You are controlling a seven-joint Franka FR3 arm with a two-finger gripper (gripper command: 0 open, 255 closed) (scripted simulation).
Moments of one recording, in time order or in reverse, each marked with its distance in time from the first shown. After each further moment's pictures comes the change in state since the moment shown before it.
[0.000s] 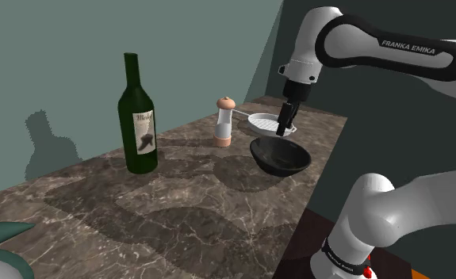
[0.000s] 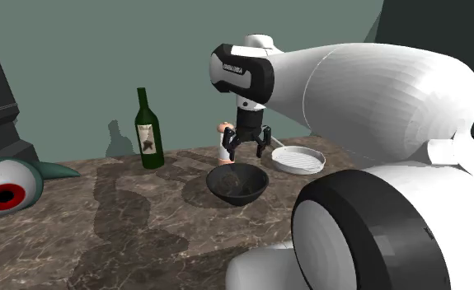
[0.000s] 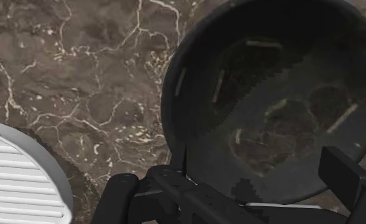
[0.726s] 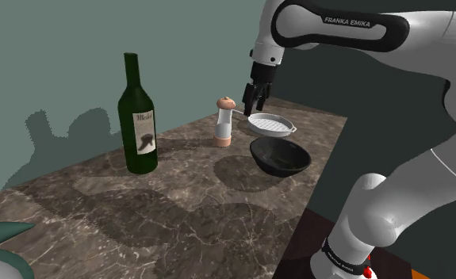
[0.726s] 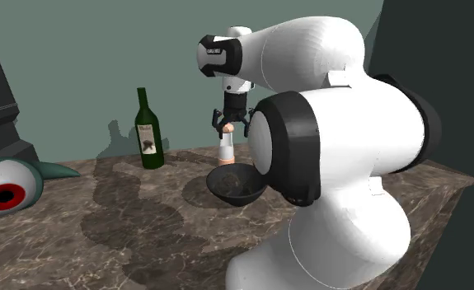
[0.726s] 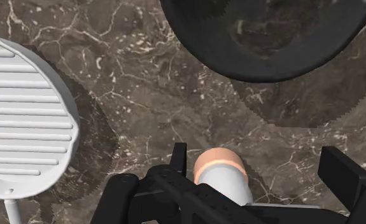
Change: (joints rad) arm -0.007 0.356 0.042 0.321 0.003 0.053 0.090
